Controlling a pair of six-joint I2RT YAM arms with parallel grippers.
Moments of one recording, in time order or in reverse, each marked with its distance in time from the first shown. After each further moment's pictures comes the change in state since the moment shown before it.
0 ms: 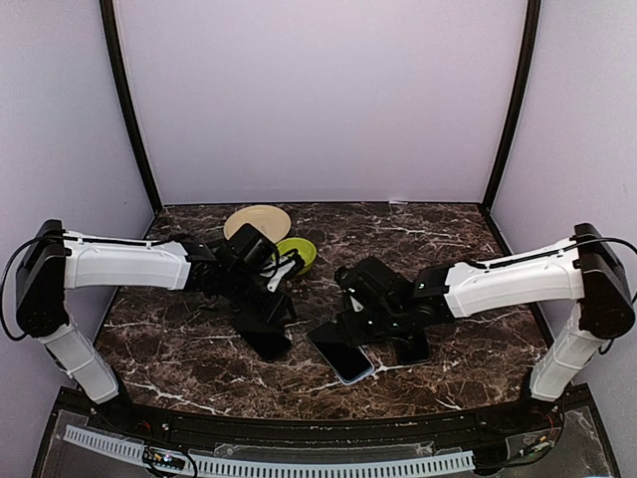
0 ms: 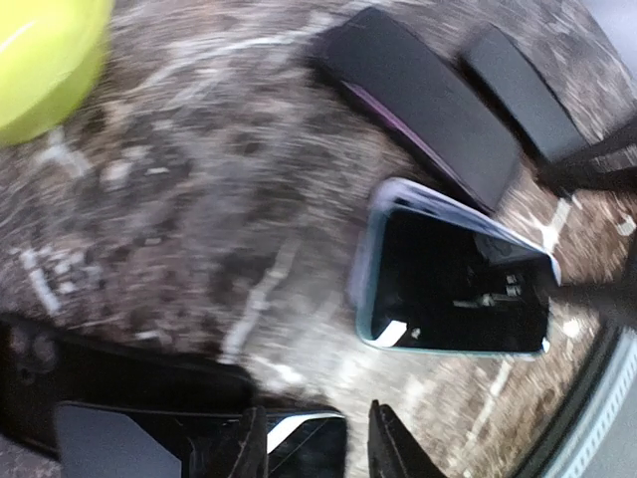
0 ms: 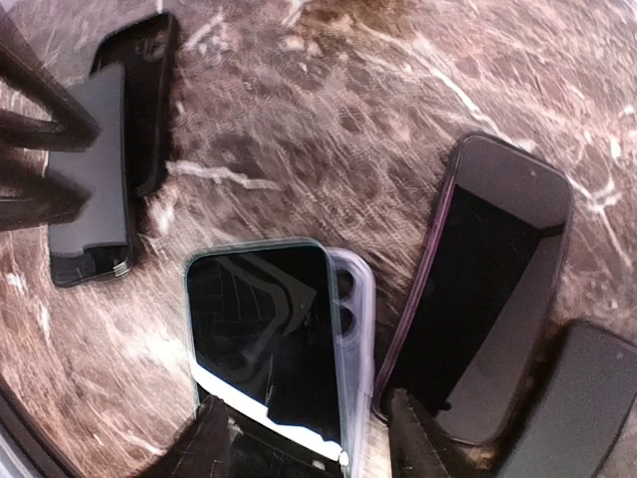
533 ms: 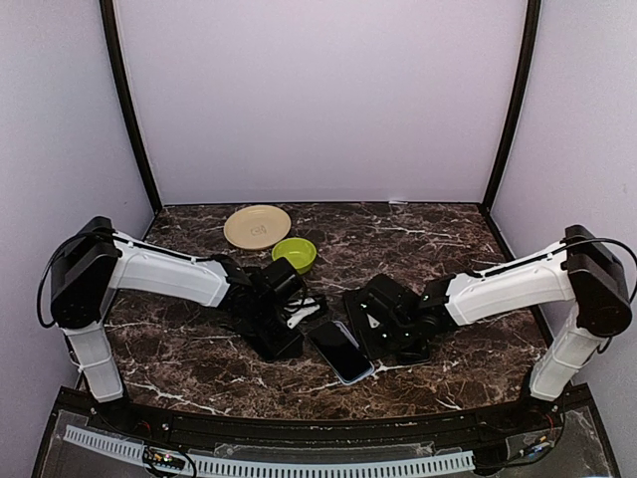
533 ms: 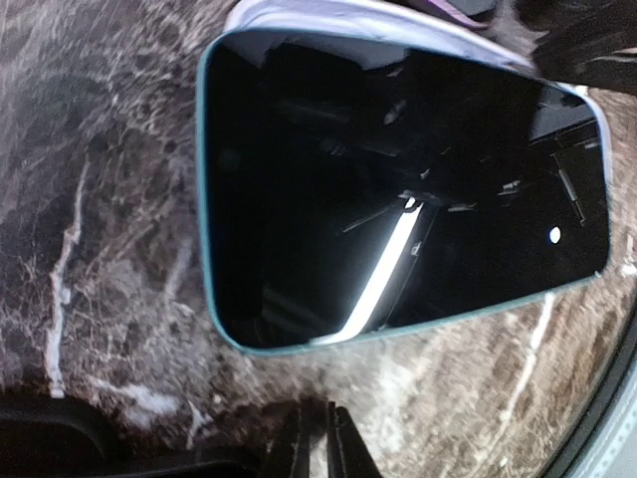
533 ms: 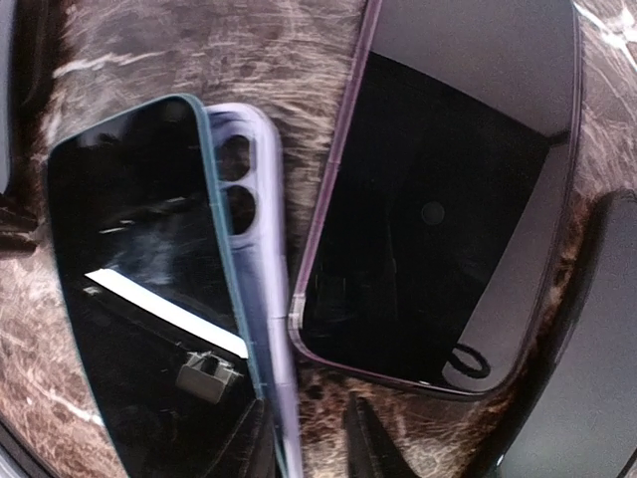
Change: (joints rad) left arm -0.114 0.187 0.031 -0.045 0.076 0.163; right arm -0.058 -0.006 -0.150 -0.002 -0.110 0.092
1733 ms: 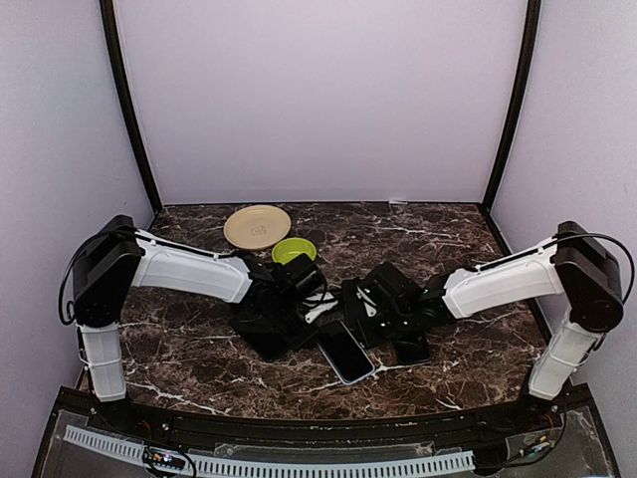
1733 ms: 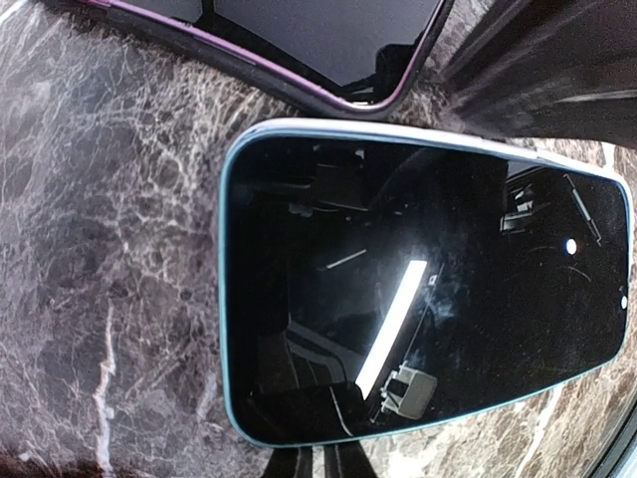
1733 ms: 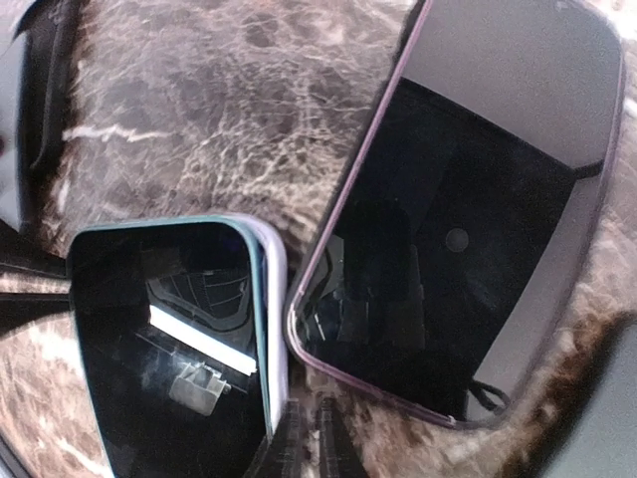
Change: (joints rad) left arm -0.034 0.132 0.167 -0.029 -0.105 0.048; right arm -0.079 0.061 0.003 0.159 -0.075 -0.102
